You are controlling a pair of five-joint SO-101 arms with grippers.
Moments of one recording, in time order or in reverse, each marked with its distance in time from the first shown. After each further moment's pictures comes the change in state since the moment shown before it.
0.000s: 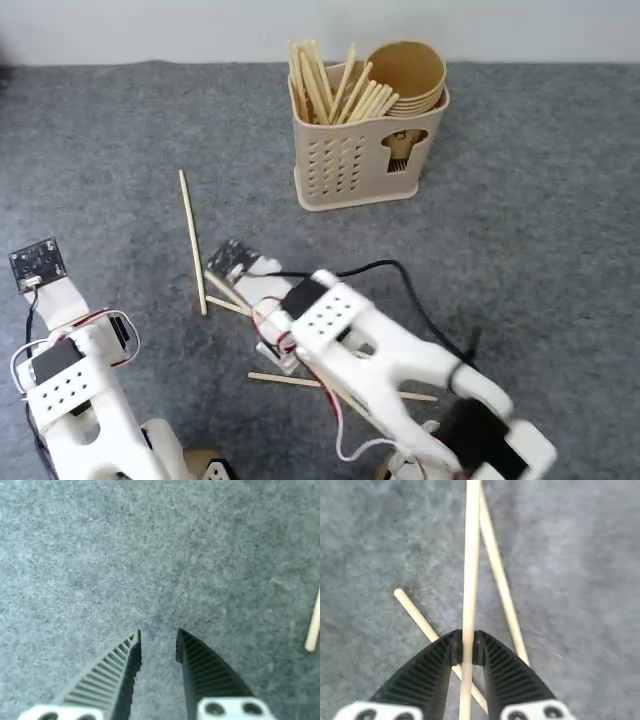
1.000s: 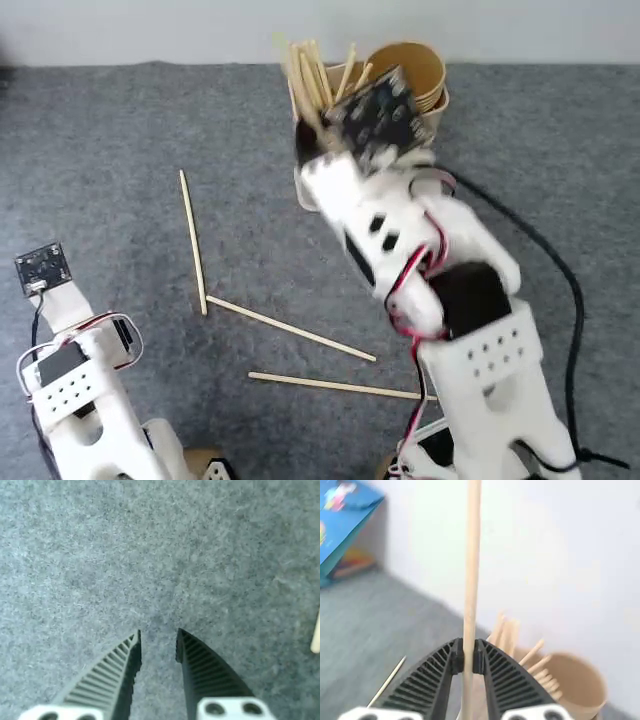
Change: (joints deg) left arm 0.0 0.0 2.7 -3.2 0.0; right arm 20.7 -21.8 -29.0 -20.4 6.9
